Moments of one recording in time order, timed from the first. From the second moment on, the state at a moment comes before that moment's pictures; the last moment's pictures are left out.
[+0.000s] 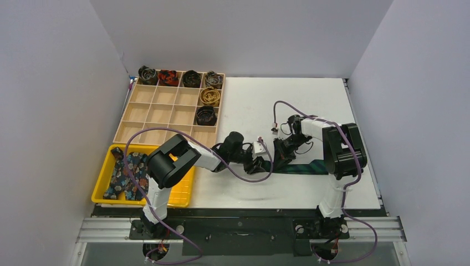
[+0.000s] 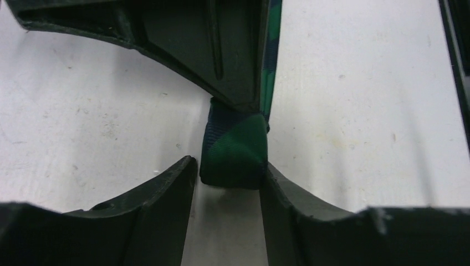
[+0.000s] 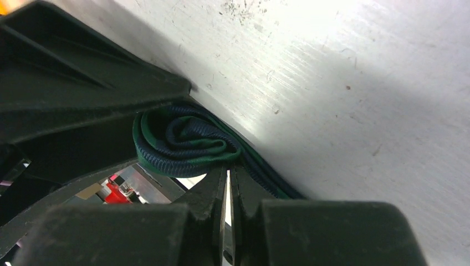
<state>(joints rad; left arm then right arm) -0.83 2.03 0.95 0.60 0.64 0.21 0.21 1.93 1.13 -0.85 -0.65 -0.07</state>
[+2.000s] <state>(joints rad) -0.86 2.07 1.14 0.27 0.69 0.40 0.19 1.88 1.16 -0.91 -0.73 -0.14</state>
